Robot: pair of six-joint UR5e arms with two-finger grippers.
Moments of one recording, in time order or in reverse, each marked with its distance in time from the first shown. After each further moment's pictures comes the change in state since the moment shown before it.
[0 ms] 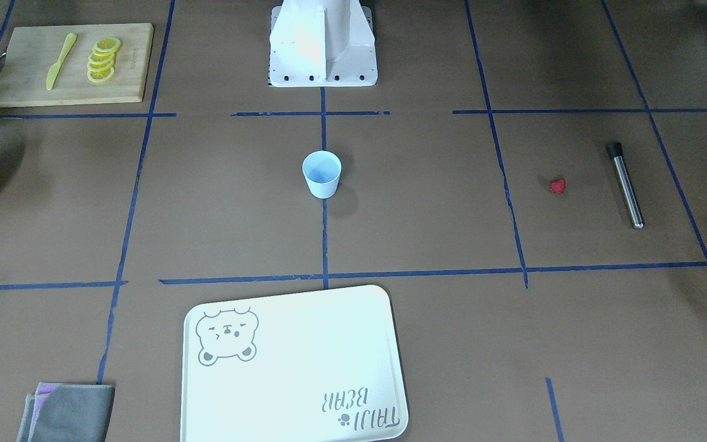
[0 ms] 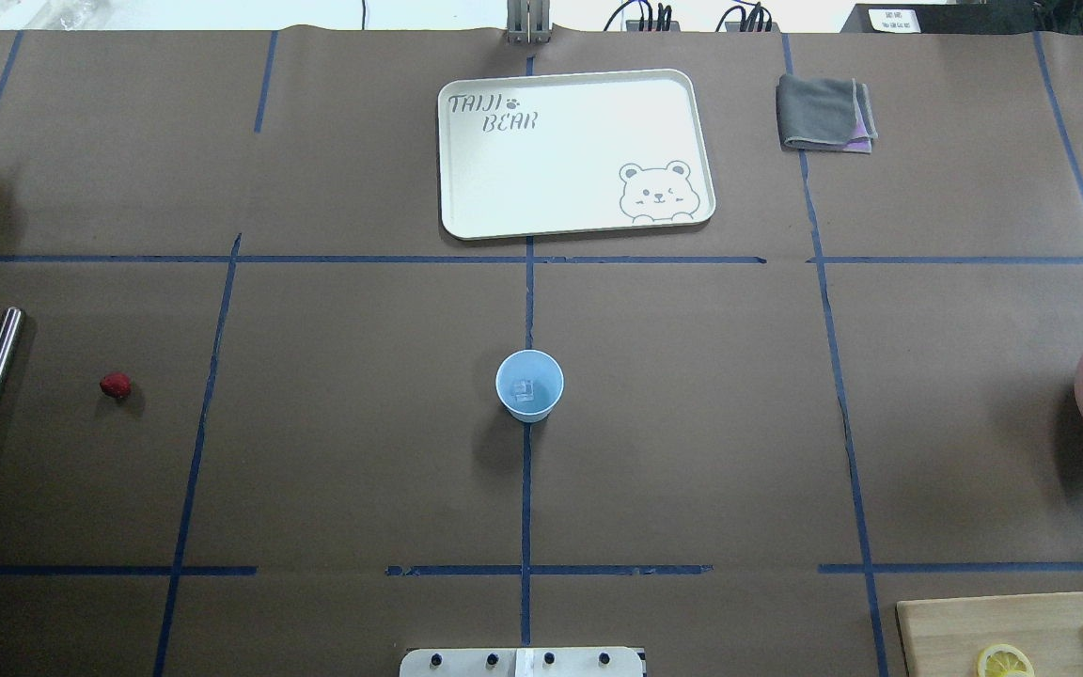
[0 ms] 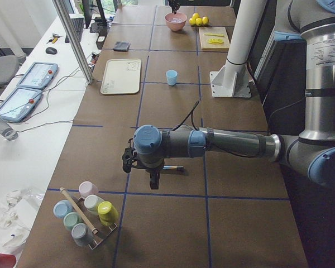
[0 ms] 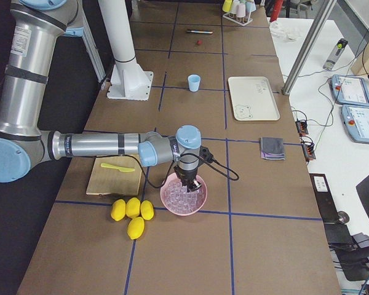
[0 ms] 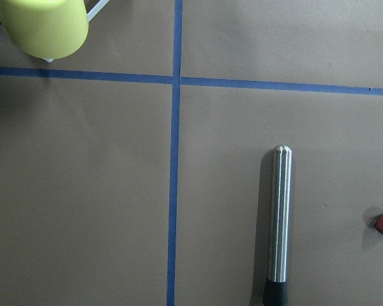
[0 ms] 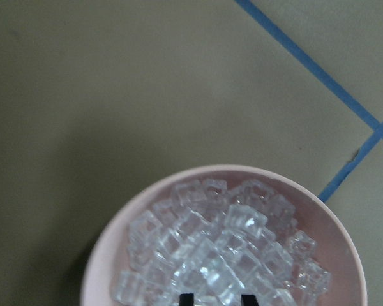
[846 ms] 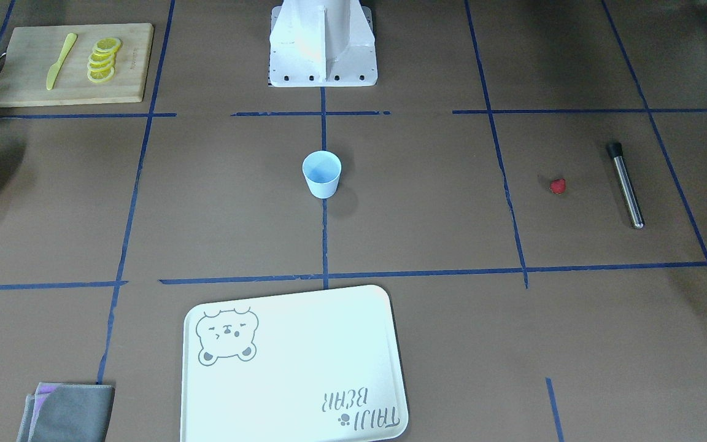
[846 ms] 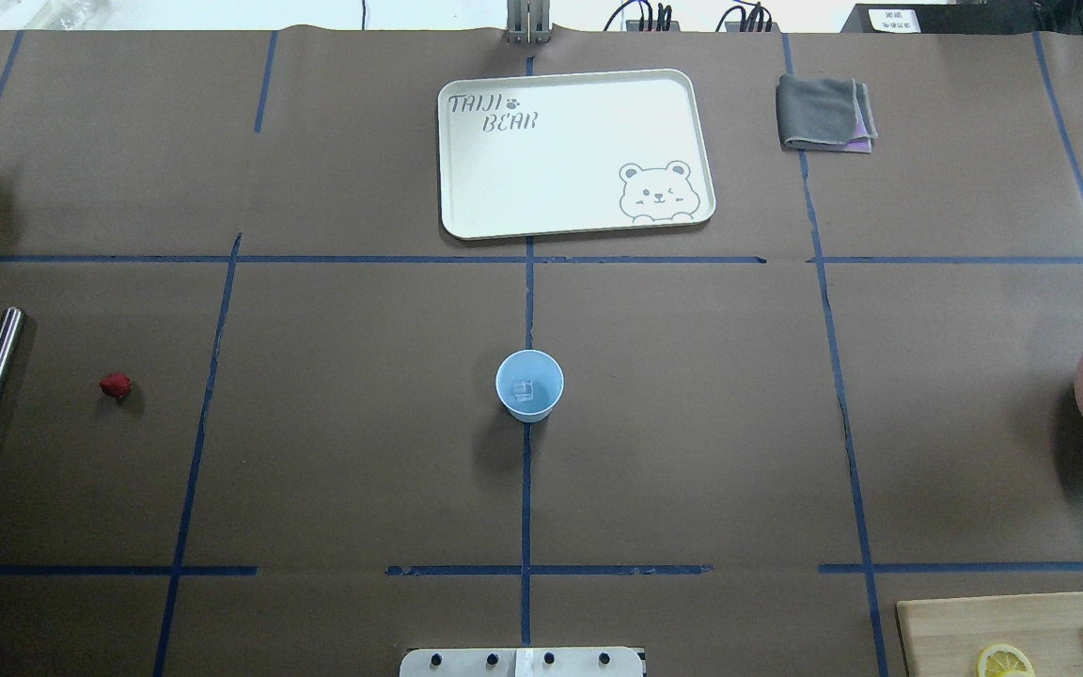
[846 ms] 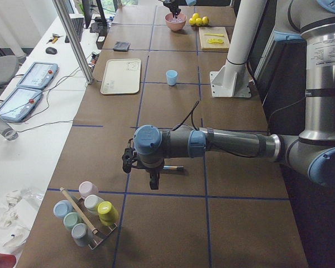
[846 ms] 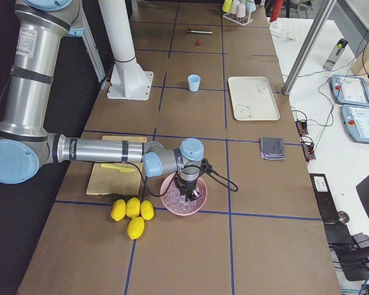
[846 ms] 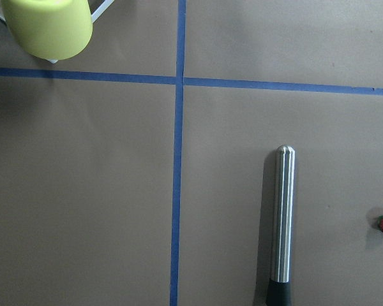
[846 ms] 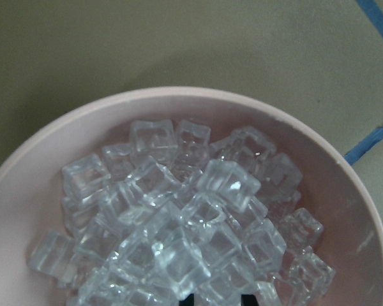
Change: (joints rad) left arm -0.002 0.000 0.001 0.000 0.001 0.001; right arm -0.043 0.027 -0.183 0.060 -0.069 -0.190
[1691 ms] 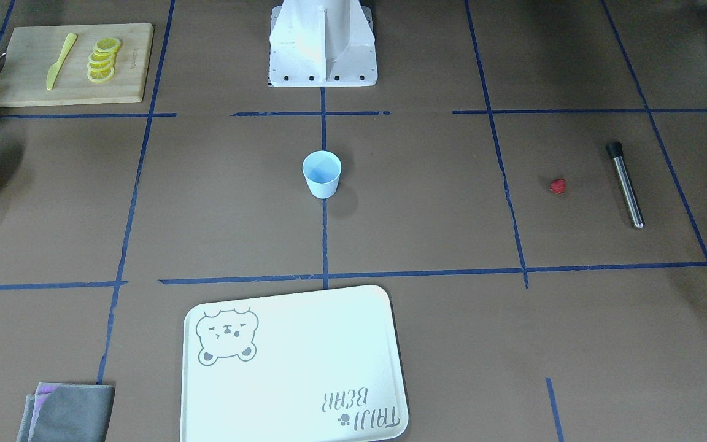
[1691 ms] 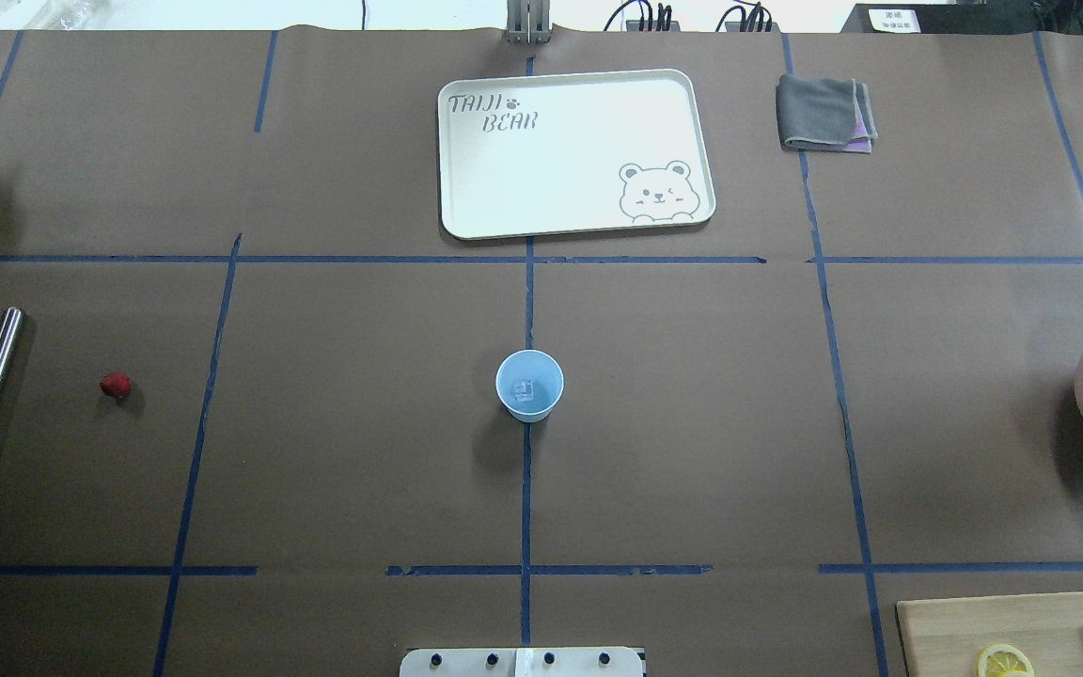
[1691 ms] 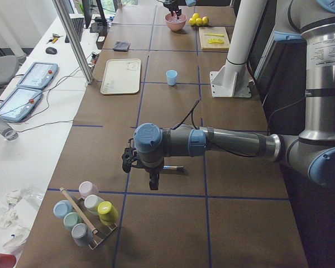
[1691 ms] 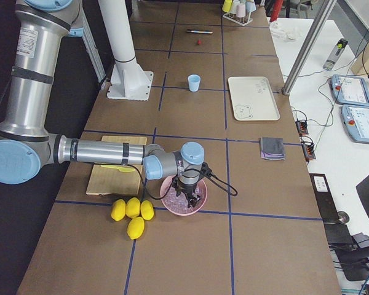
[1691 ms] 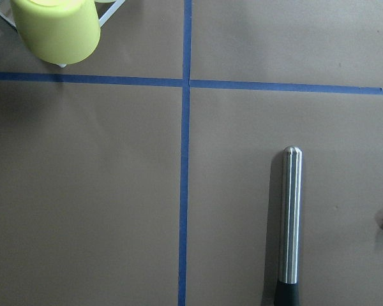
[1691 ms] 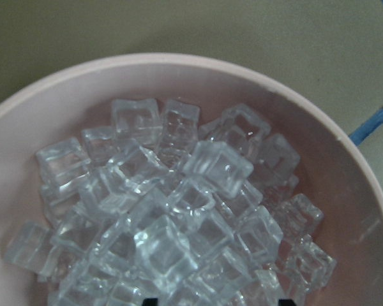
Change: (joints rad) left arm 0.000 0.000 -0.007 0.000 0.031 0.000; right arm -0.010 0.008 -0.046 0.006 -0.009 0.000
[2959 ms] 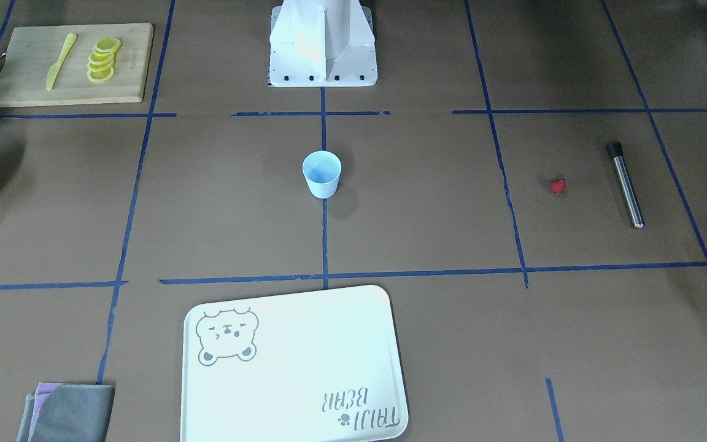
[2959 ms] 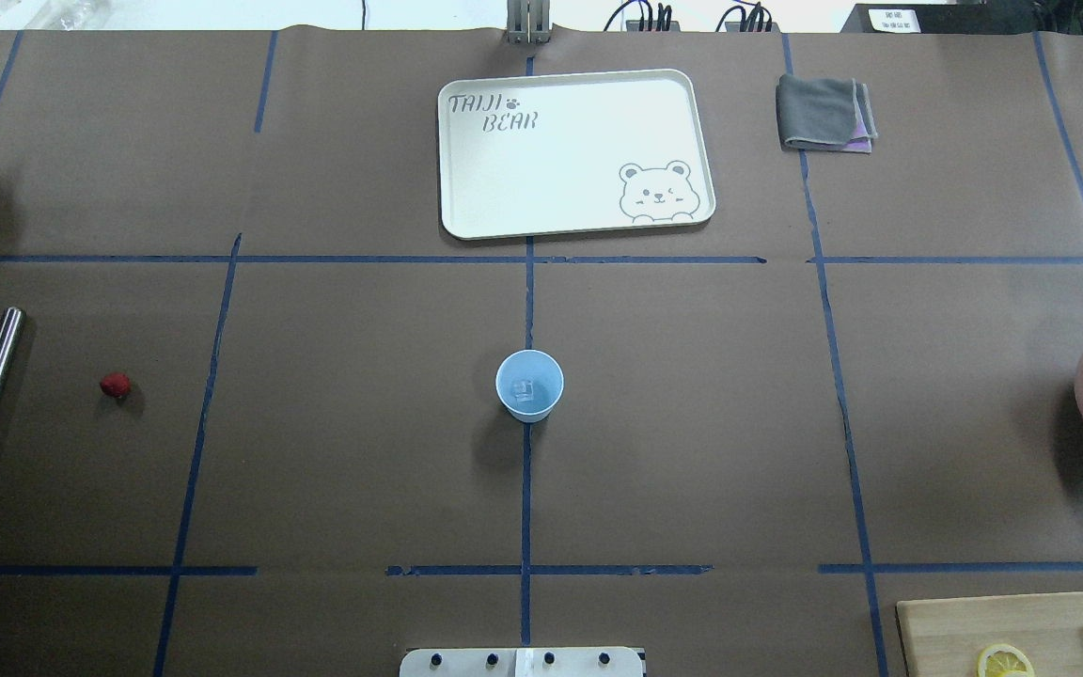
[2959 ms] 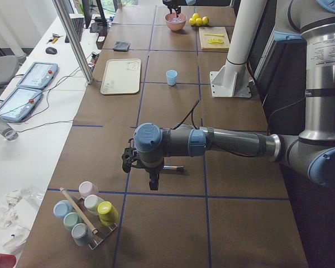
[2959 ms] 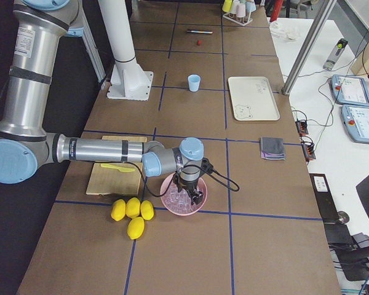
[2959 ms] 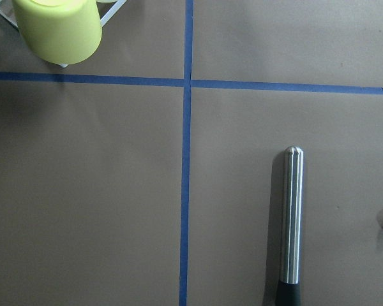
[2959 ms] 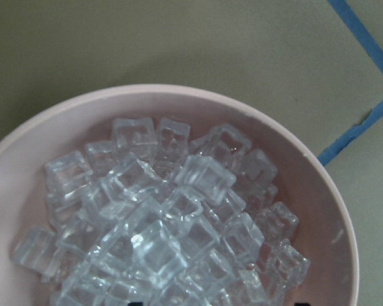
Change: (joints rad) left arm 0.000 0.000 -0.002 0.000 0.003 0.000; right arm 0.027 -0.002 0.028 0.000 -0.002 -0.011
